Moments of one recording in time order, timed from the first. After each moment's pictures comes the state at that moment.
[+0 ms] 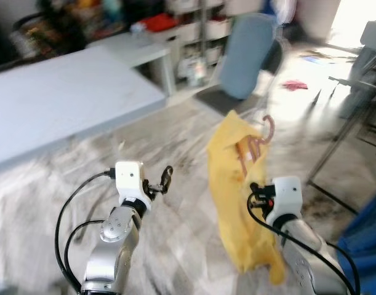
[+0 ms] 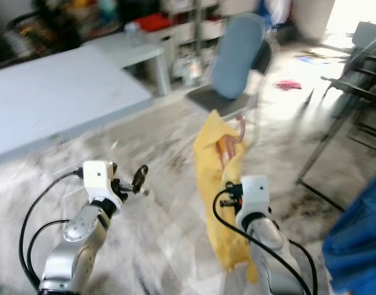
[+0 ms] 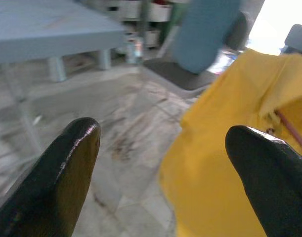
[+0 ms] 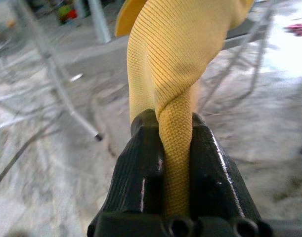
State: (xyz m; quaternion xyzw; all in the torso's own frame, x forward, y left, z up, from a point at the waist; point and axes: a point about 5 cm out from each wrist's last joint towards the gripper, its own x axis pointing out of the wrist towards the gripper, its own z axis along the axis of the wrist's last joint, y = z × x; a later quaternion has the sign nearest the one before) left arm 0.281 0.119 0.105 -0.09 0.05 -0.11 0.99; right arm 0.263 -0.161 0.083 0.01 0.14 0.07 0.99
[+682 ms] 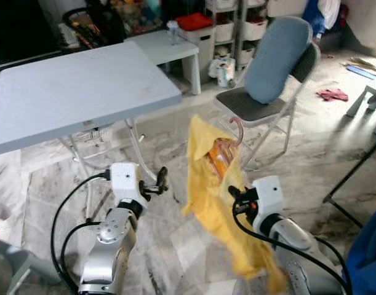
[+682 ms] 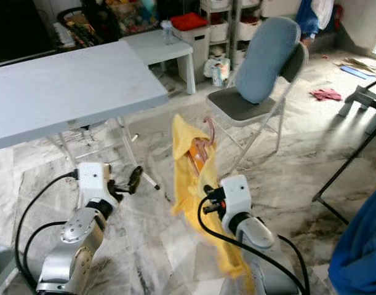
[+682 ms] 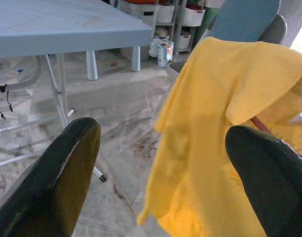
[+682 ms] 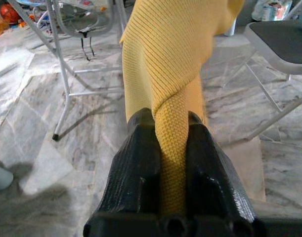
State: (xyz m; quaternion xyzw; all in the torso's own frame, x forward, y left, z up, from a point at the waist) left arm 0.277 0.124 0.097 -0.08 0.07 -0.09 0.99; right arm 0.259 -0.138 0.085 0.00 0.15 0.19 0.97
